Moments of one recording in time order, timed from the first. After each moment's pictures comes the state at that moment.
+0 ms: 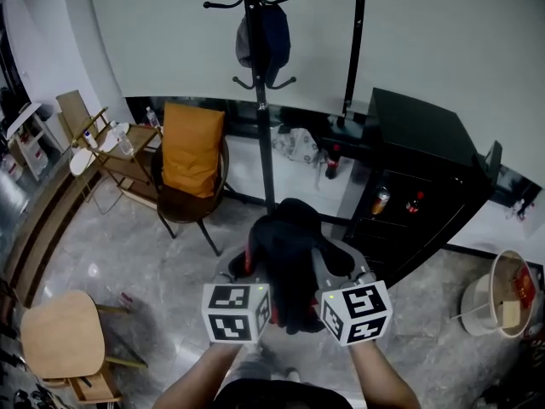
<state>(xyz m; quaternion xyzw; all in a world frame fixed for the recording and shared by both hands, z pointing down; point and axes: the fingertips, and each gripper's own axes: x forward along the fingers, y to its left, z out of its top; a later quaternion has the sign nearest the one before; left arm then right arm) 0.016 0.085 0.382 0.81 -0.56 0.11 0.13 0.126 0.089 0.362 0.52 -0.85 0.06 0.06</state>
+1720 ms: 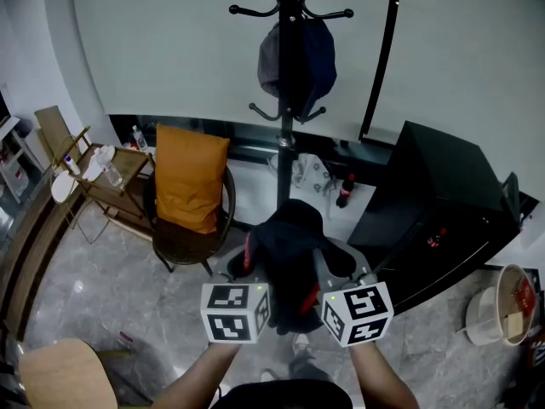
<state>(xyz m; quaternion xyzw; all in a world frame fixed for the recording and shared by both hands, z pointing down) -0.101 -0.115 0.375 0.83 -0.53 0.09 0.13 0.012 -0.100 0.351 0.55 -0.83 0.04 0.07</state>
